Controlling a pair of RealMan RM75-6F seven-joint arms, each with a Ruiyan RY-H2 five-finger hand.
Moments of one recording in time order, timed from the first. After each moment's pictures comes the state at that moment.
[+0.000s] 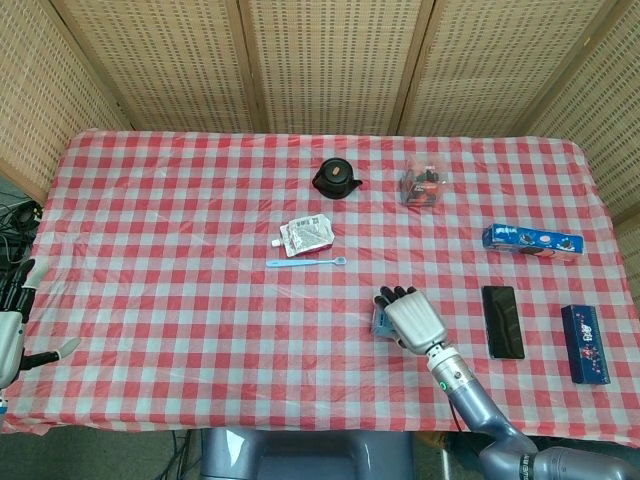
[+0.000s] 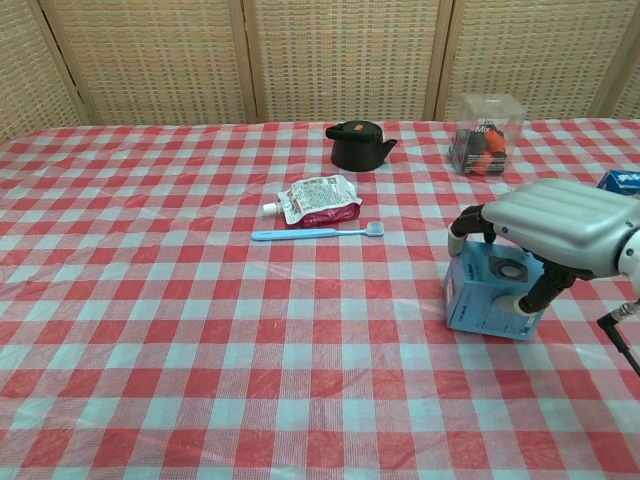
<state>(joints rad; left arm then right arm) -0.08 -1.06 -0.08 -1.79 1.42 1.48 0.12 0.53 -1.51 0.12 -1.61 -1.33 1.03 -0.62</state>
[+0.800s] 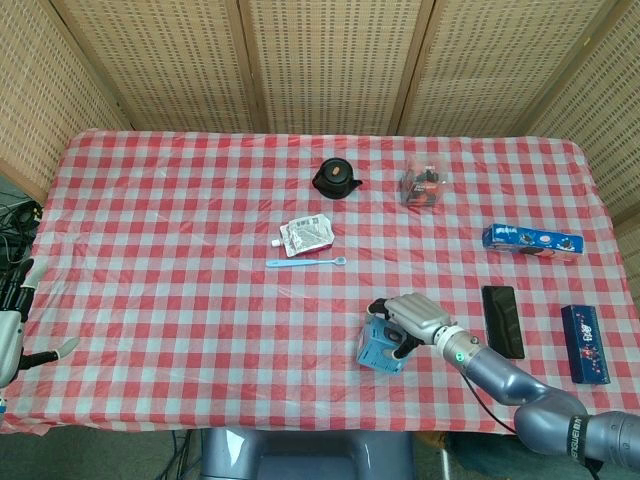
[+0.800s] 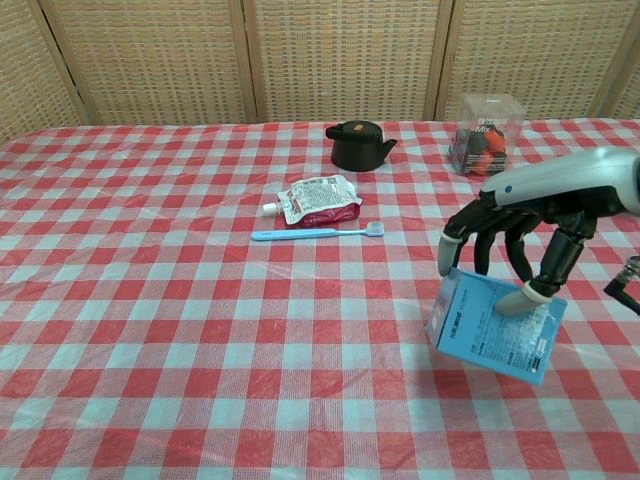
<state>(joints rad) -0.09 -1.06 -0.08 -1.80 1.40 1.47 0.13 0.76 -1.10 0.24 -1.85 -1.04 0.40 -0.04</state>
